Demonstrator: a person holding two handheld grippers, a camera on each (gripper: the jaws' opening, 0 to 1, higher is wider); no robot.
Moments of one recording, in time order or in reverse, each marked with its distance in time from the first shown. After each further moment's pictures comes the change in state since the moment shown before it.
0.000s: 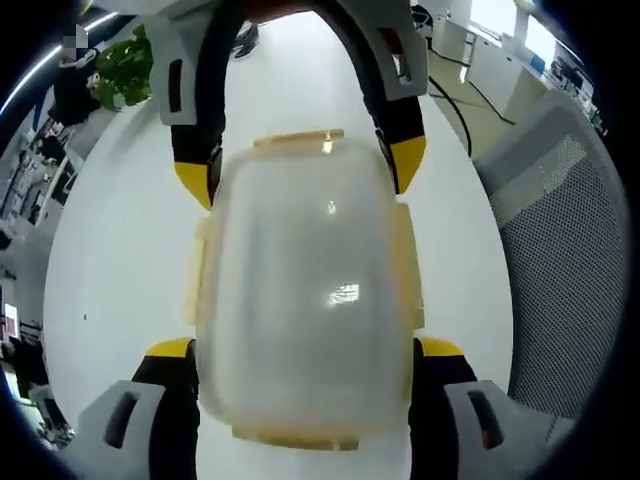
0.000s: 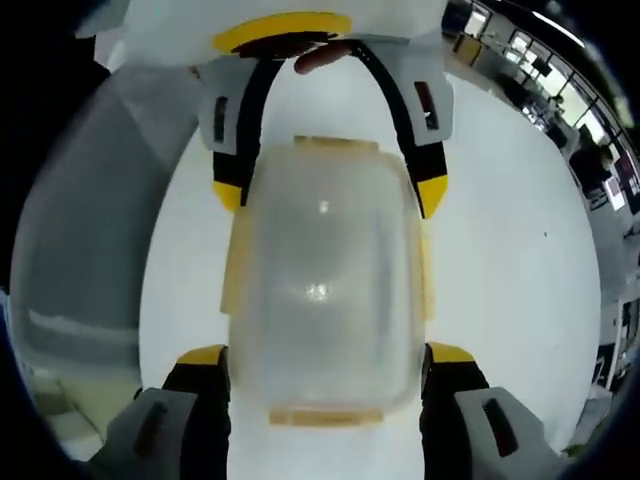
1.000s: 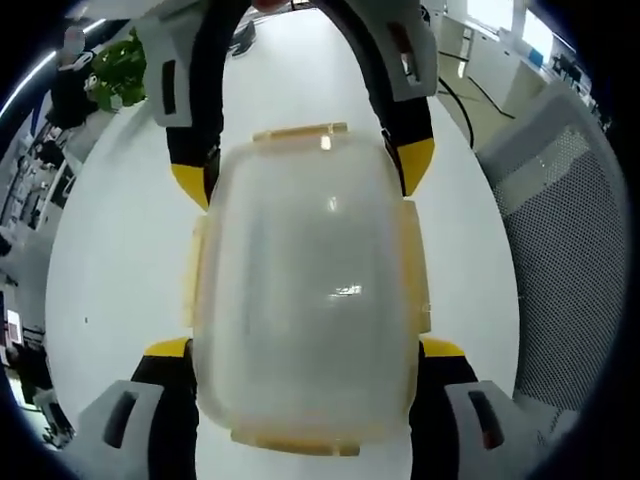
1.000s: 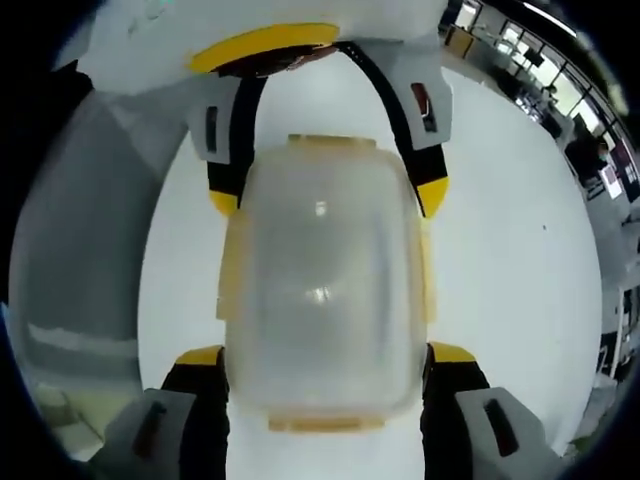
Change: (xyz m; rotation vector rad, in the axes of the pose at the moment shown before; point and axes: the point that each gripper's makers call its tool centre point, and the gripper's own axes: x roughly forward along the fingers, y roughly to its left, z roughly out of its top) left arm -0.001 0.003 -0.006 0.010 0.014 -0.017; right arm 0.005 -0.001 0.008 0.045 -0.020 -0.012
